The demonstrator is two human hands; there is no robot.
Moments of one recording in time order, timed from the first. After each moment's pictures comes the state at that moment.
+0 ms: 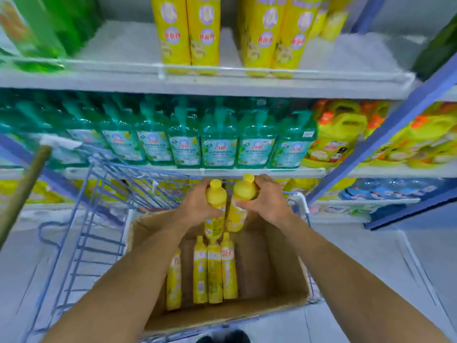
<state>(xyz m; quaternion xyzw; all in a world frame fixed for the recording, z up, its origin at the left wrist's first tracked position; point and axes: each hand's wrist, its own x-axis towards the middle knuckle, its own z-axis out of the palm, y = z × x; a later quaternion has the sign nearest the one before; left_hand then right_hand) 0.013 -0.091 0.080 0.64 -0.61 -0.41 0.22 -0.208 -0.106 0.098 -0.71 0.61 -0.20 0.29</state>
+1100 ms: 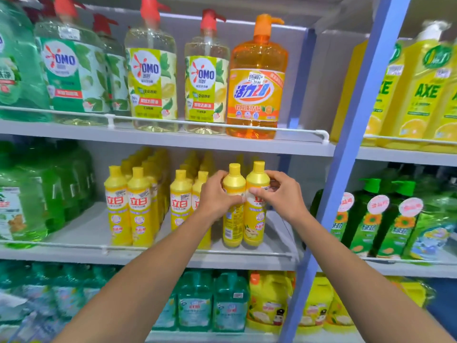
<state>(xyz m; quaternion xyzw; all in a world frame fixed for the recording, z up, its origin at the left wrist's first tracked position) -0.211 -0.284 0.442 0.52 -0.63 -0.21 0.54 -0.411 -0.293 0.458 -0.72 0.43 -0.51 0.17</state>
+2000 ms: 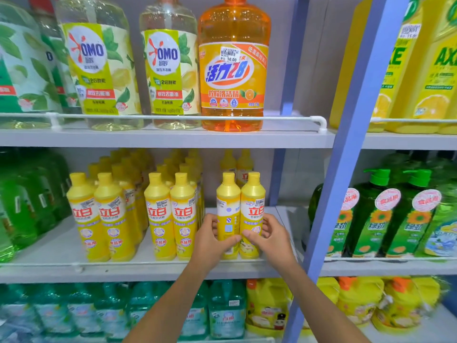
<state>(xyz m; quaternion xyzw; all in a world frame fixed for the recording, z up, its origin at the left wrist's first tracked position) -0.240 -0.299 0.323 0.56 -0.56 -0.33 0.51 -0.427 -0.319 0.315 -0.59 0.46 -0.53 0.40</state>
